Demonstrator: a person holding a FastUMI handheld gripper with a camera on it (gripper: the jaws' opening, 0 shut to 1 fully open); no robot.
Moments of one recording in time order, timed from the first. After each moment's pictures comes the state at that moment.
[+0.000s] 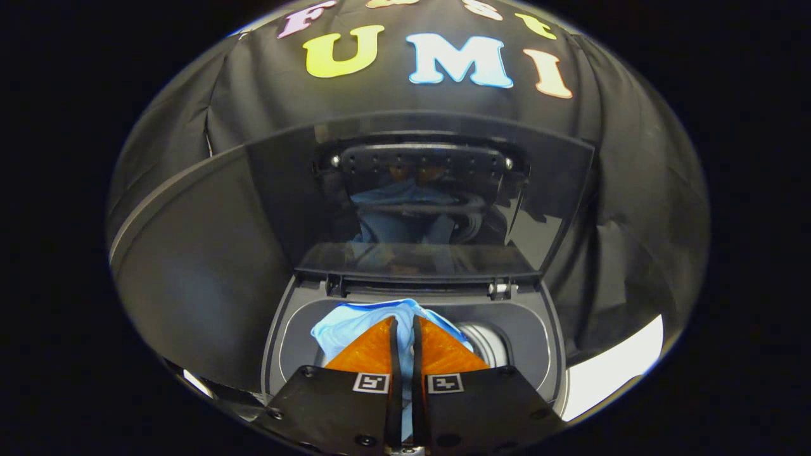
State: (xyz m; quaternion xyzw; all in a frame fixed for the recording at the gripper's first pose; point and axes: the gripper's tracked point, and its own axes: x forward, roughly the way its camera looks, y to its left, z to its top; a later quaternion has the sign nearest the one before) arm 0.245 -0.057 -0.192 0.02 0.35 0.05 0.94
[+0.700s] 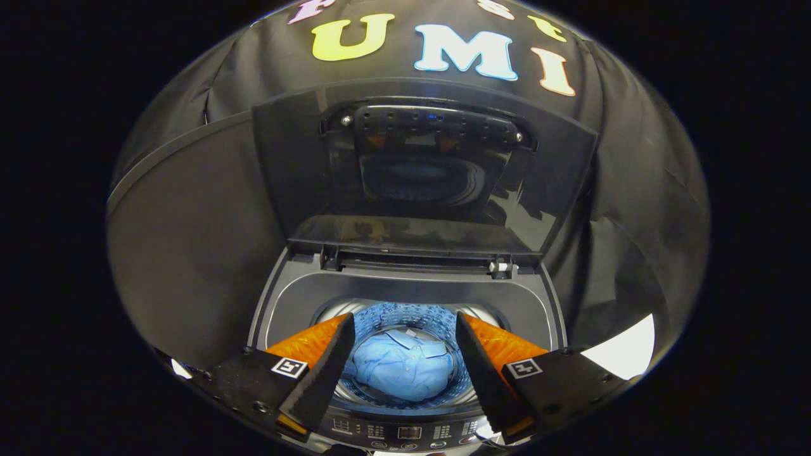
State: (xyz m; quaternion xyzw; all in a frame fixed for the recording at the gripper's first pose) arm 0.231 -0.051 -0.199 -0.01 0.35 0.03 0.94
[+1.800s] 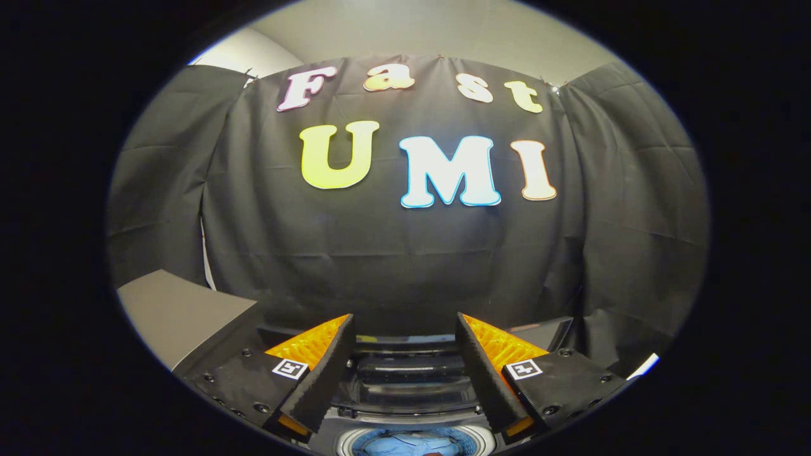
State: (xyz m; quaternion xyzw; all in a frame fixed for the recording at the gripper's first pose) arm 0.354 -0.054 -0.005 0.02 0.07 0.00 1.00
